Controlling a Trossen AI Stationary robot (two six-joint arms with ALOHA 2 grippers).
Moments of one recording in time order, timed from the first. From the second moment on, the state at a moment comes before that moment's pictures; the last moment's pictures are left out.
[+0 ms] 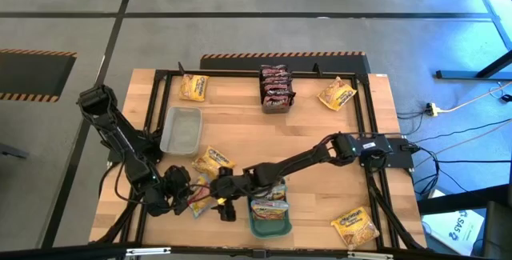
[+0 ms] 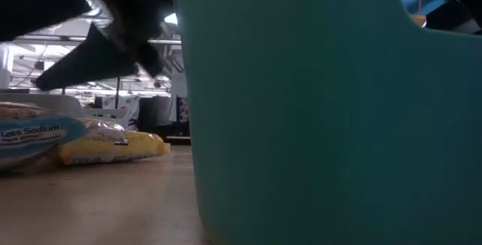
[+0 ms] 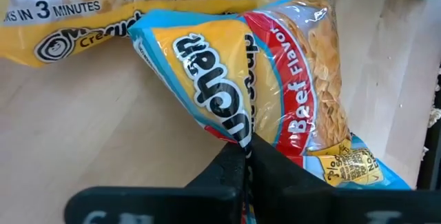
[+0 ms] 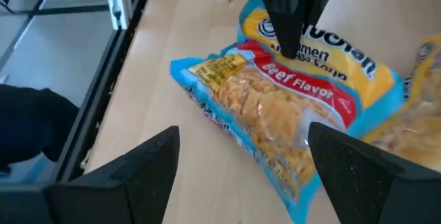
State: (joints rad) left arm -1.00 1.31 0.52 -0.34 -0.51 -1.50; right arm 0.32 2.44 2.03 -0.27 -0.01 0.26
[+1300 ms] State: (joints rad) left arm -0.96 1.35 0.88 -0.53 -0.70 -1.05; right arm 0.48 2.23 2.03 -0.80 0.25 0.19
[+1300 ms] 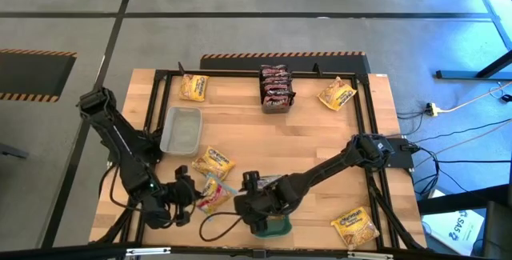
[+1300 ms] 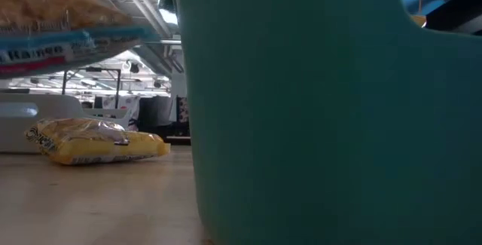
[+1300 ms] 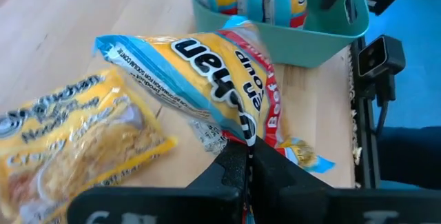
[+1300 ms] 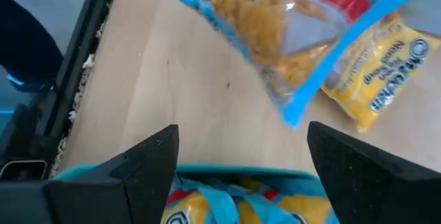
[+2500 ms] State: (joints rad) left arm -0.67 1.78 1.52 -0.61 -0.59 -0.45; right arm 0.69 1.36 0.77 -0.02 0.48 0.55
